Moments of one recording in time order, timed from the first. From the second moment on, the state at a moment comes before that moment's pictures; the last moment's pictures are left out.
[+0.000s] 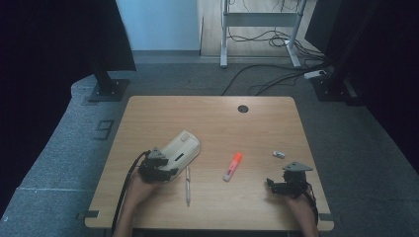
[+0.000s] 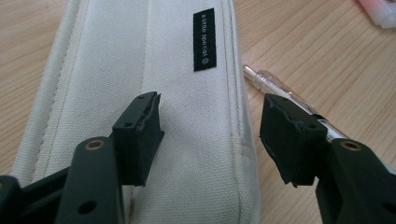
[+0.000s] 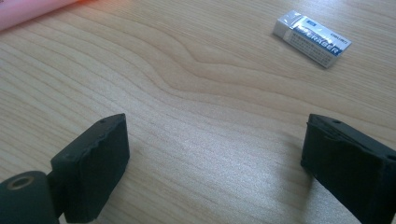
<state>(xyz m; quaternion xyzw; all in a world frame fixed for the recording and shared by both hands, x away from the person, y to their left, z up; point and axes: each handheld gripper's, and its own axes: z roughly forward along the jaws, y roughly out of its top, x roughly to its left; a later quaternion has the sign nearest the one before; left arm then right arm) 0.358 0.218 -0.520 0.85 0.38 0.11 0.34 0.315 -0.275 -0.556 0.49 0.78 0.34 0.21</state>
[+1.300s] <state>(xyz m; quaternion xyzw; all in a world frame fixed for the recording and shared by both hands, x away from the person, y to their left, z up) 0.360 0.231 -0.497 0.84 0.40 0.13 0.36 0.315 -0.275 -0.556 0.49 0.78 0.34 0.21</state>
